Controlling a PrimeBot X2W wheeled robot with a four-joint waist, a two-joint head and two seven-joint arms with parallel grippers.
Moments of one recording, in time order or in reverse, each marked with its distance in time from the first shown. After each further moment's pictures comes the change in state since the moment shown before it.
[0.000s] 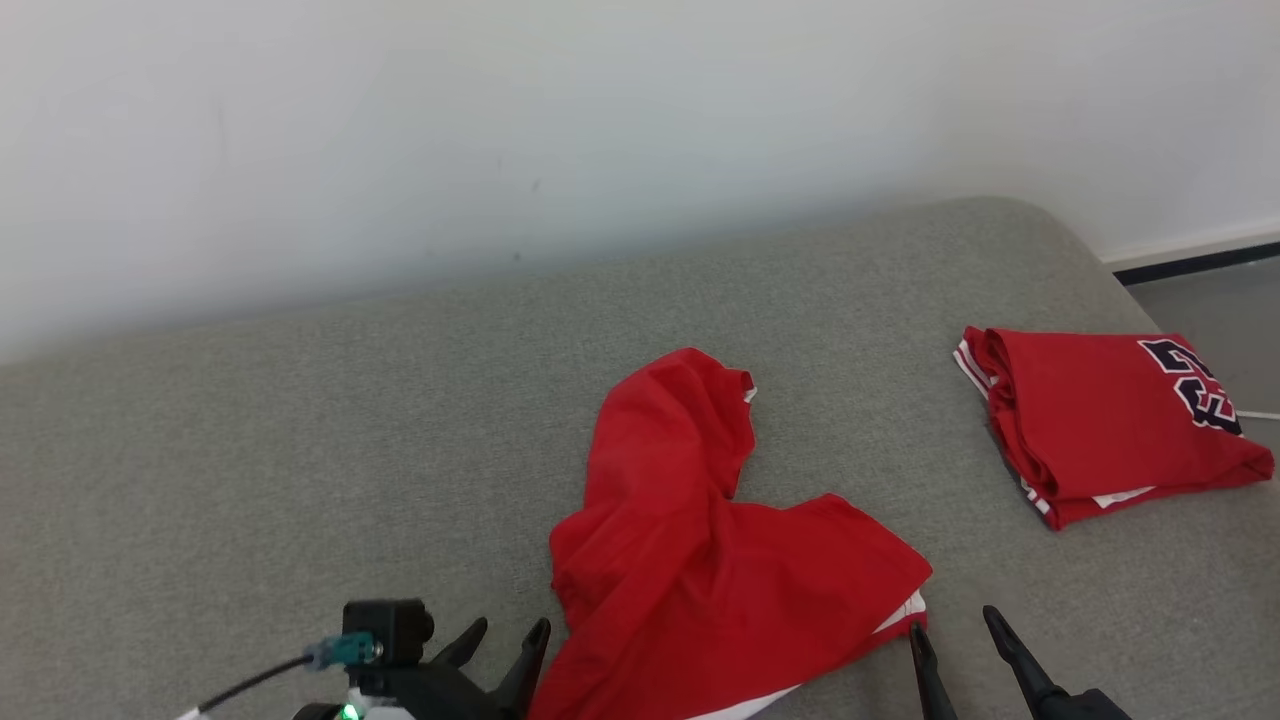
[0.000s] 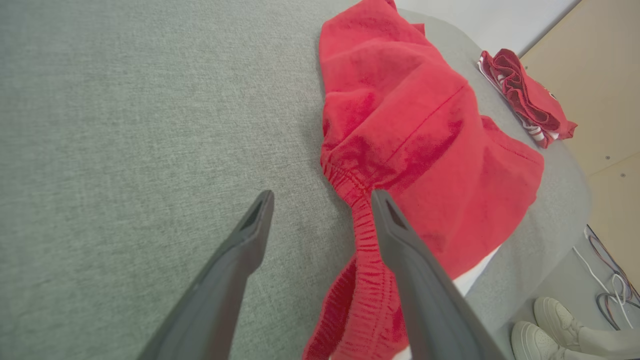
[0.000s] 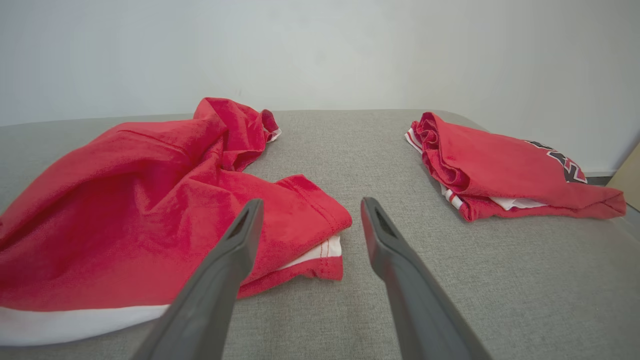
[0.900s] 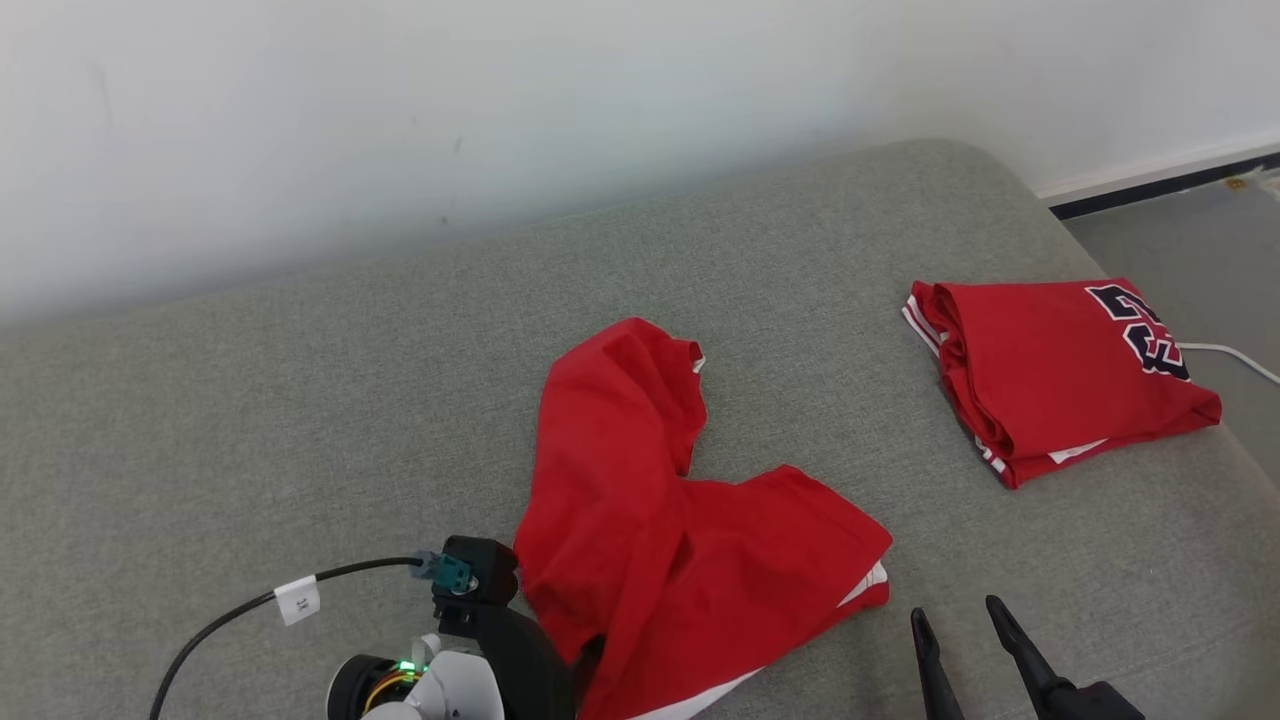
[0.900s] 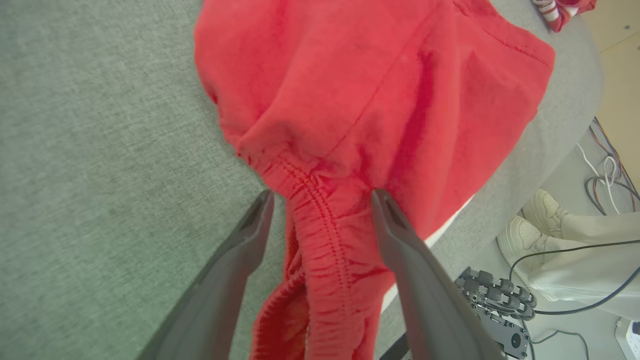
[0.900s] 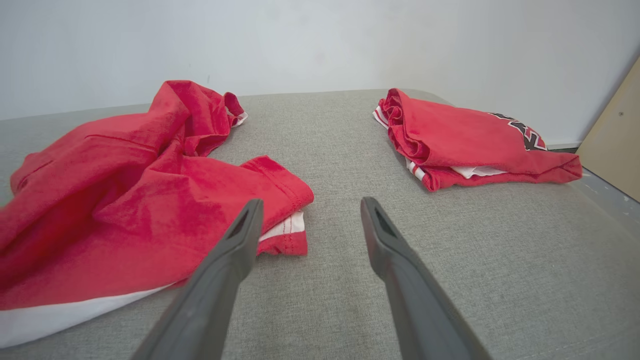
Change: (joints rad) left arm -0.145 0.010 -0.122 -0.075 -0.008 0.112 0.454; right arm -0.005 0.000 -0.003 -0.020 0.022 0.000 0.003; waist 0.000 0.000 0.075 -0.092
